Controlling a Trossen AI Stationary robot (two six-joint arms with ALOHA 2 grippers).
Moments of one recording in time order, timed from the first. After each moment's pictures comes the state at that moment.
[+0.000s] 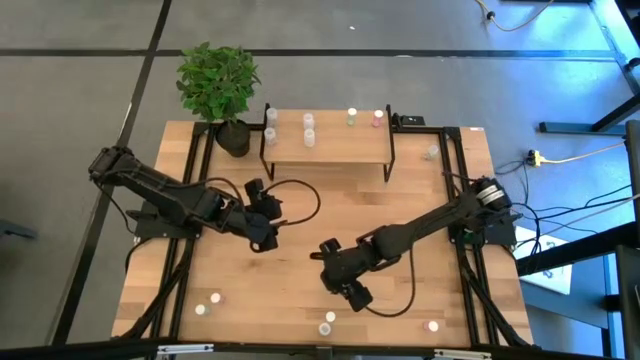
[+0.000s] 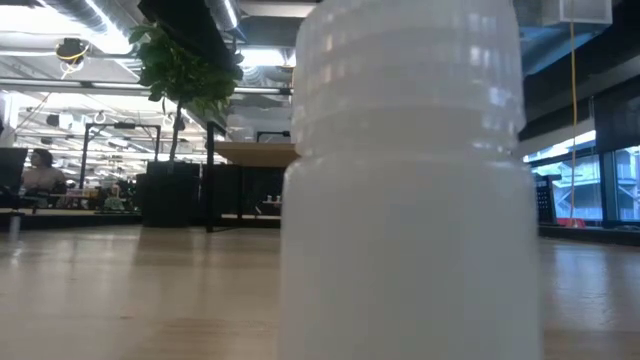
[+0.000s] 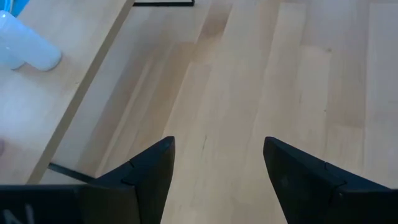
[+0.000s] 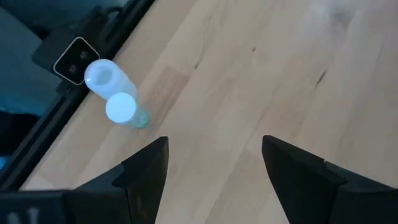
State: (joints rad) left arm -0.35 1.29 1.06 -0.73 -0.61 -0.41; right arm 0.41 1.91 1.54 -0.60 -0.07 -0.11
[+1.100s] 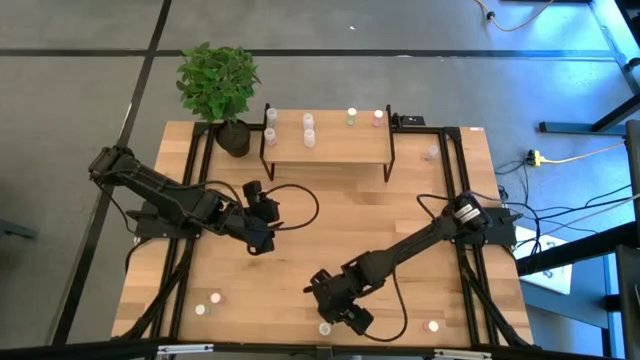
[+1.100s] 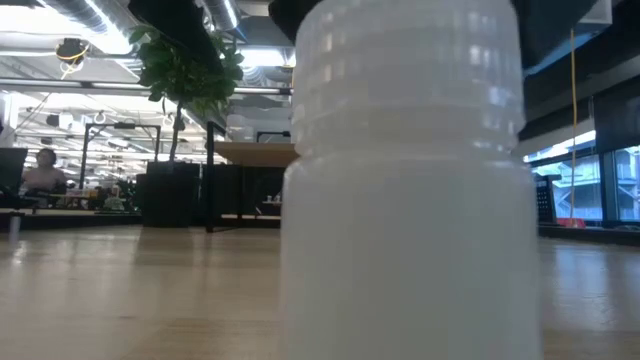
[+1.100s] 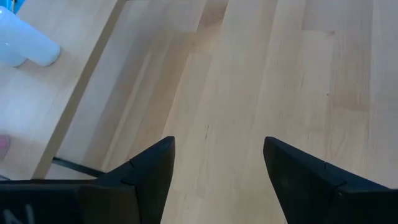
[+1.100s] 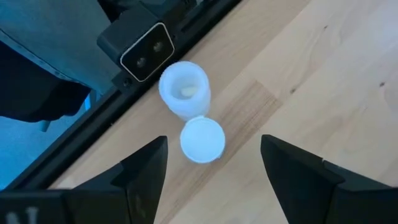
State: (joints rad) left arm -0.38 1.29 1.06 -0.78 -0.62 -0.41; right arm 0.49 2.11 1.65 -0.57 -0.23 -0.22
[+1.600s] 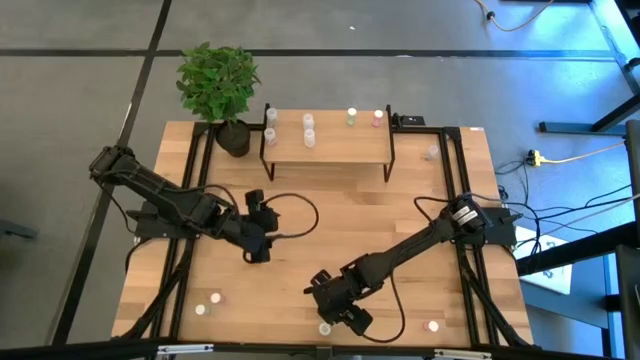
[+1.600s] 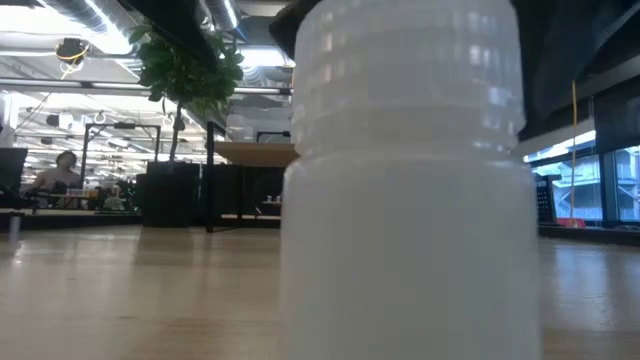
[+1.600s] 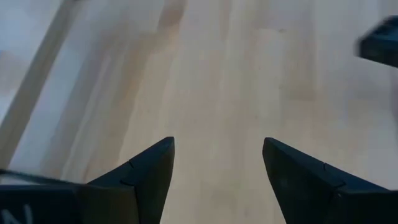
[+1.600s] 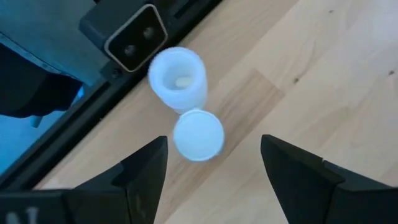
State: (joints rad) left arm -0.43 1.29 1.06 -0.75 -0.52 -0.41; right arm 0.50 2.14 1.65 -0.57 -0.20 -0.22
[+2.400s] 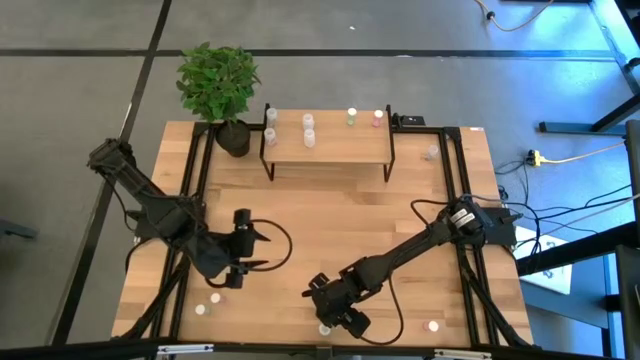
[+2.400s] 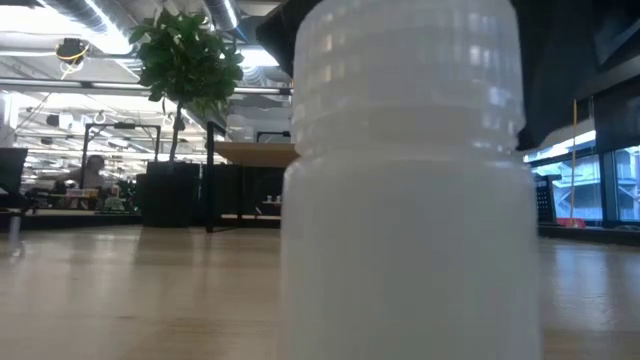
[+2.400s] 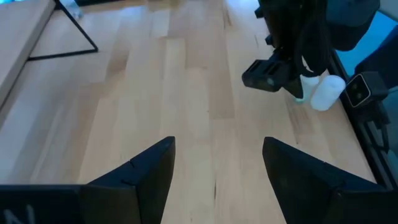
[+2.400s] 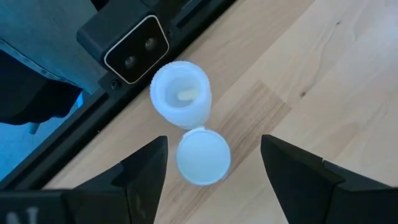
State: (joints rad) left arm -0.69 1.19 1.06 -0.68 -0.59 -0.42; right arm 0.50 2.16 1.65 -0.52 -0.20 -0.22
